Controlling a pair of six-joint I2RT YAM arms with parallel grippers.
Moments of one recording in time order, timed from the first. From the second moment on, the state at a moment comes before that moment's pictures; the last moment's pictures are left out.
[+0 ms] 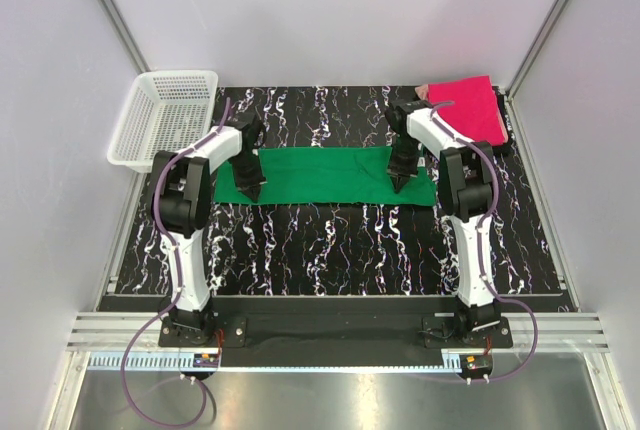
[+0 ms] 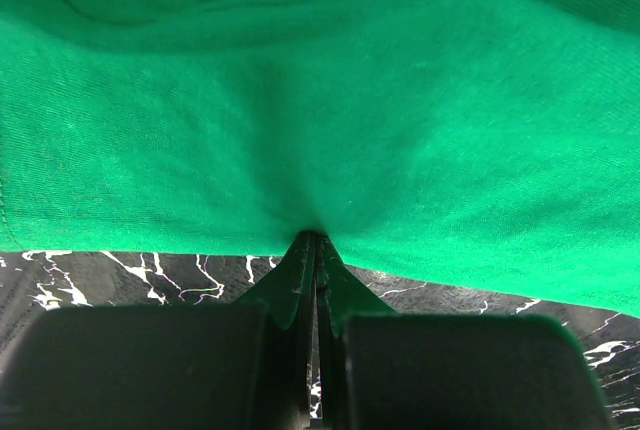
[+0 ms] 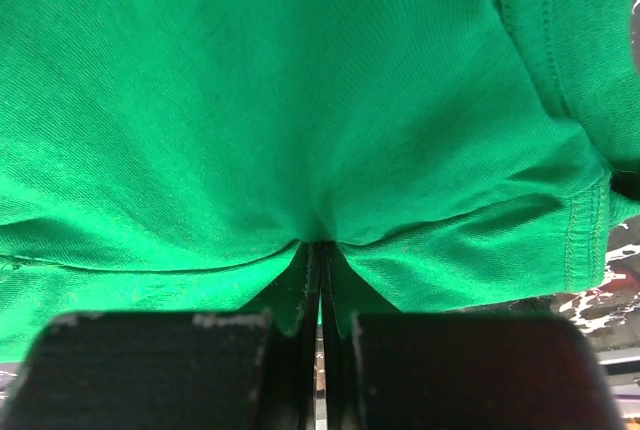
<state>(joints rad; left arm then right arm) -0.21 2.07 1.52 -0.95 0.00 -0.47 0.28 2.32 1.92 -1.20 0.03 0.58</state>
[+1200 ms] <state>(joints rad) -0.41 1.80 1.13 -0.86 0.00 -0.58 0.27 2.69 2.60 -1.40 -0.05 0.55</state>
